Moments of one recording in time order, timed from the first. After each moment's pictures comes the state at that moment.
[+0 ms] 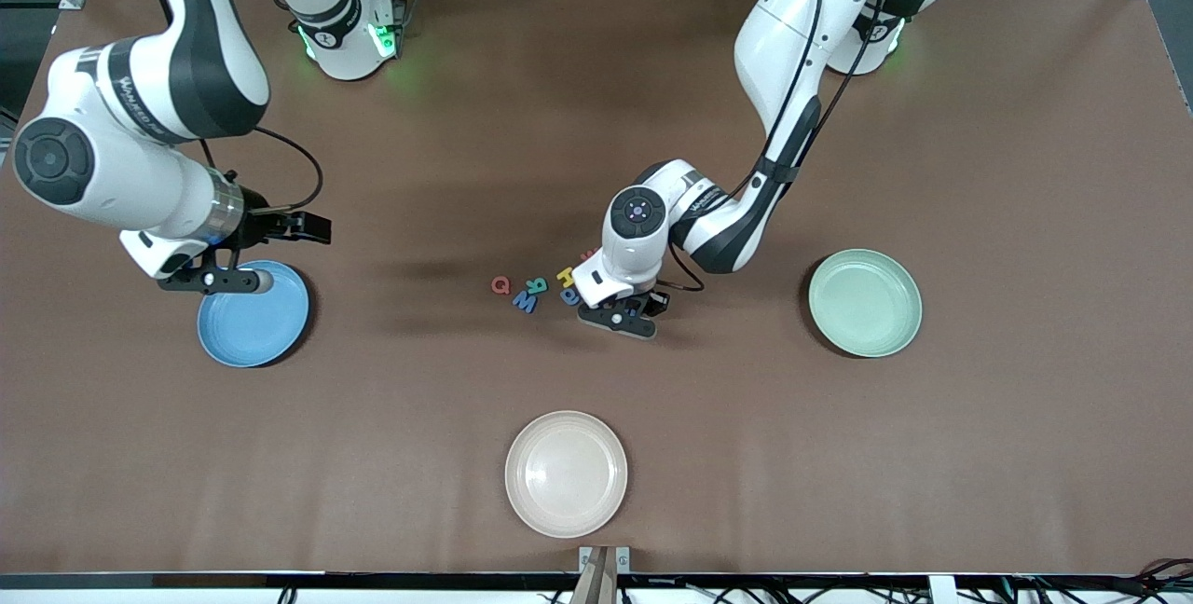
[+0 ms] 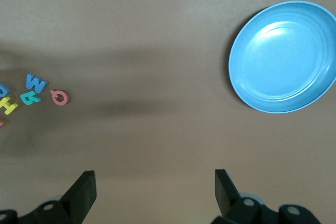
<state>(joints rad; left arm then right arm) -0.68 0.89 -0.06 -1.42 0.12 2.39 -0.49 0.20 0.15 -0.03 -1.82 0.10 1.78 0.19</state>
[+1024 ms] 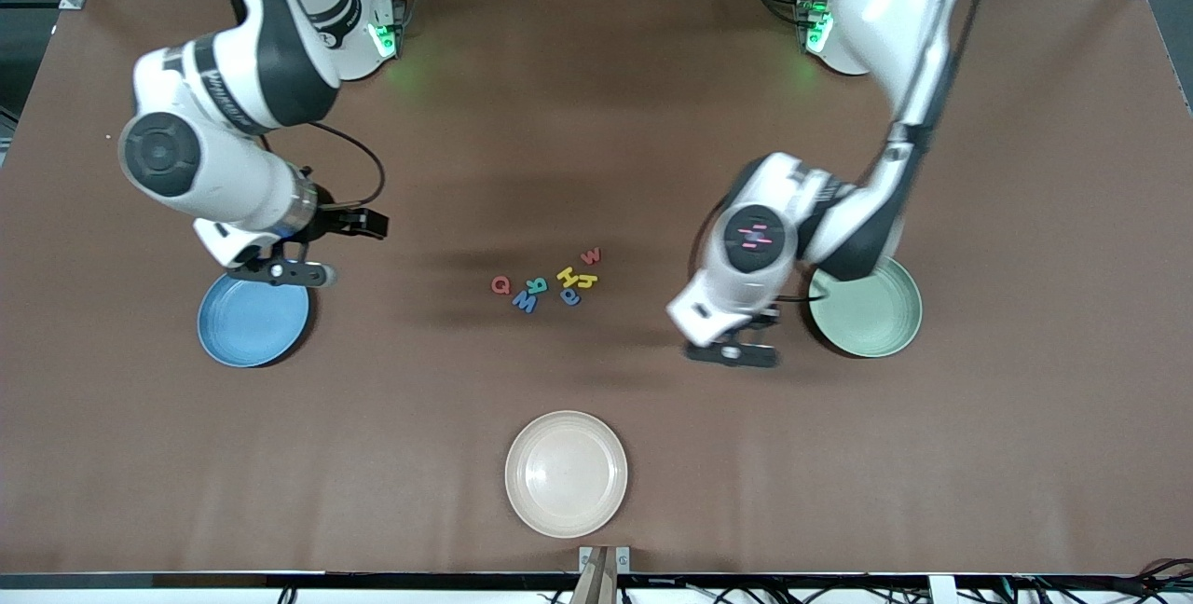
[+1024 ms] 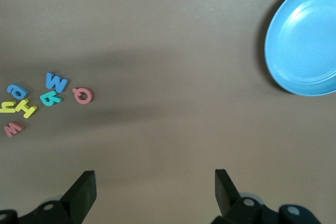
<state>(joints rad) -0.44 0.61 -0.05 -1.47 0.12 2.04 -0.43 0.34 0.18 -0.03 -1.83 0.10 1.82 0.39</state>
